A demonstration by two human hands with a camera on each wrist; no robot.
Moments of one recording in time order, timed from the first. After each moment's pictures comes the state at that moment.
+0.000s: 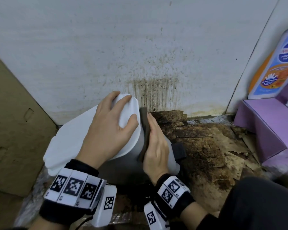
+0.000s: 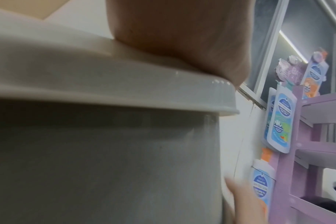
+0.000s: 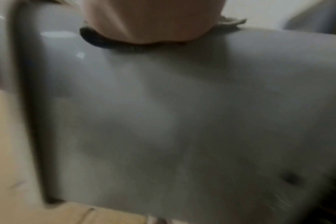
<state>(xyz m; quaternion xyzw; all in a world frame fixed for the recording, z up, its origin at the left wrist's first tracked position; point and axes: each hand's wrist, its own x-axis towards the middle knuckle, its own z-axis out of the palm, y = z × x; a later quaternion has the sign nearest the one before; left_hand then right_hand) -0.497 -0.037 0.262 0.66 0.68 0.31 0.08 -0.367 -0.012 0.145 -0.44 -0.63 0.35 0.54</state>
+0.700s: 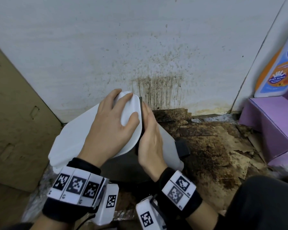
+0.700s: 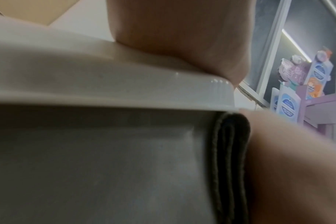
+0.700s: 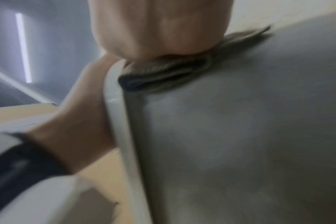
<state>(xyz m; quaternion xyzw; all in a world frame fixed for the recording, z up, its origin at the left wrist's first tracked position) -0.505 -0.042 0.263 0.66 0.68 0.31 0.08 -0.394 -0.016 0.197 -0.42 -0.56 0.52 0.49</state>
